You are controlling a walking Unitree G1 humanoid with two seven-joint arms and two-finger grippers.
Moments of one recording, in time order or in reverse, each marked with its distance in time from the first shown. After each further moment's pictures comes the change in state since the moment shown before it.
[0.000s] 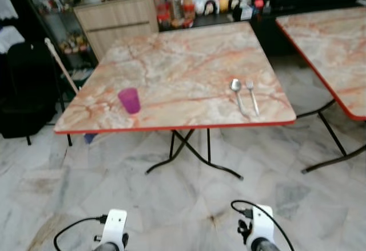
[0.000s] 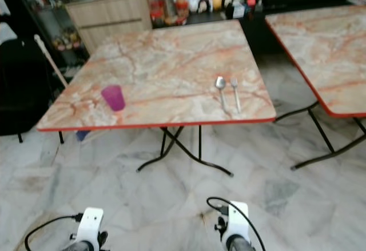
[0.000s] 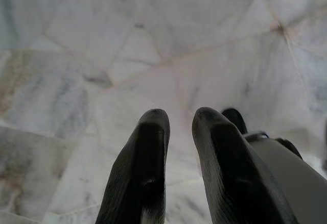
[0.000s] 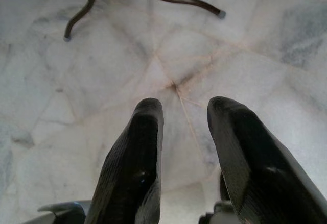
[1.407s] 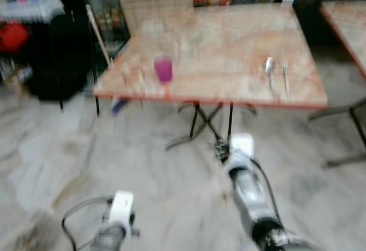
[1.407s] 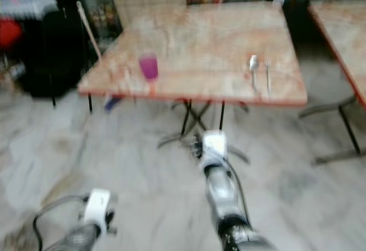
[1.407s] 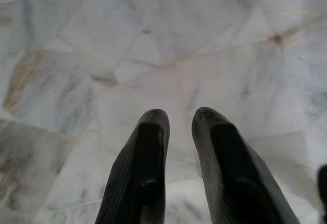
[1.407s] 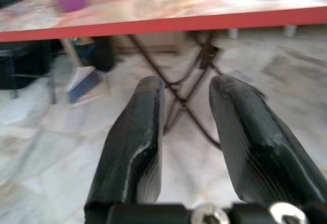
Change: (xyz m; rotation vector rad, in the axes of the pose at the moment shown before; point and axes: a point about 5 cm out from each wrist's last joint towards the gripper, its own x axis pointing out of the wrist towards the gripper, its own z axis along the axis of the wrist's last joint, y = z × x) left arm 0.006 -0.014 0.047 0.021 -0.182 -0.030; right arm -0.001 0.065 0.163 -0.177 -0.699 0.147
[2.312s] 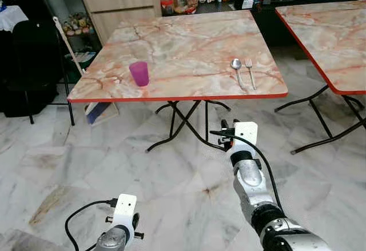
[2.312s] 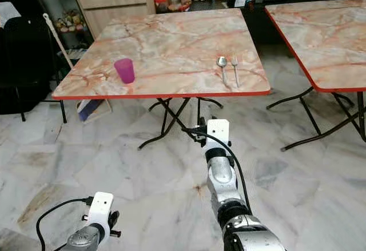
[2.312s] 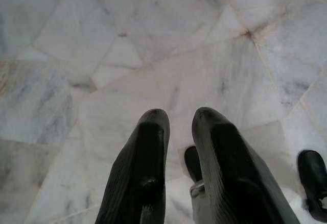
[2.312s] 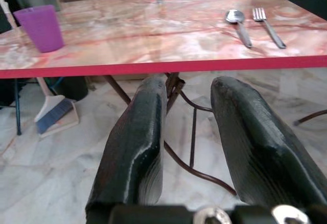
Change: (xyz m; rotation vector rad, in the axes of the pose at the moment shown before) left arm -0.002 -0.005 -0.008 -0.007 0.012 -0.018; right arm 0.015 0.006 0.025 -0.022 -0.086 -0.038
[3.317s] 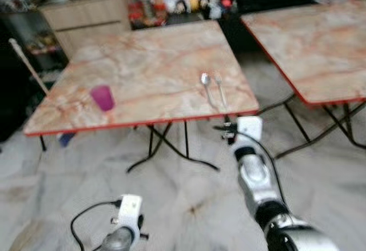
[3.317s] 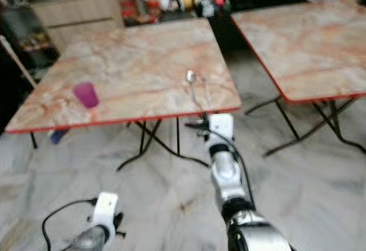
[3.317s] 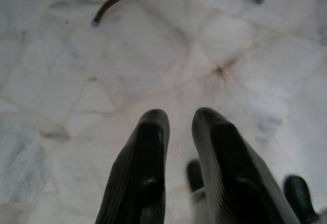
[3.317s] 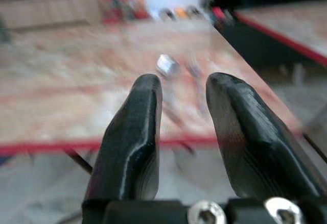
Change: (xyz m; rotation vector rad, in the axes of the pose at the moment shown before) left arm 0.000 -0.005 -0.002 -0.010 0.008 0.000; right arm 0.010 0.003 0.022 -0.012 -0.102 0.024
